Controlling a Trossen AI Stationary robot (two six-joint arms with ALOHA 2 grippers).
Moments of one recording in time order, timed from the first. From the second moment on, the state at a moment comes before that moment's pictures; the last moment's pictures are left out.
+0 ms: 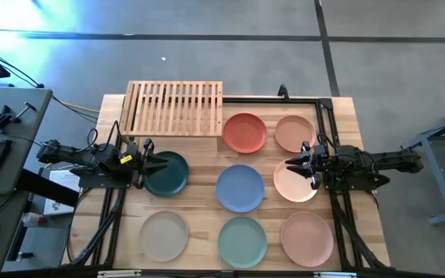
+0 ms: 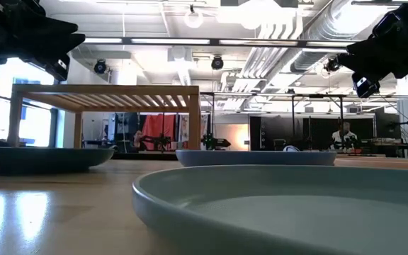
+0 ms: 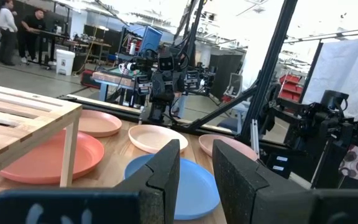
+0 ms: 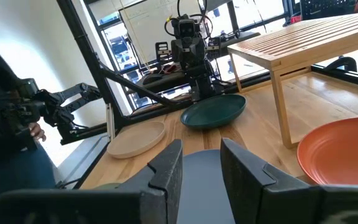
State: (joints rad) left arm -0.20 0.00 0.01 0.12 -0.17 -0.21; right arm 0.10 0.01 0.01 0.02 0.04 0.31
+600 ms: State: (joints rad) left arm -0.20 0.00 0.01 0.12 -0.22 -0.29; right arm 0.10 0.01 0.01 0.02 0.04 0.31
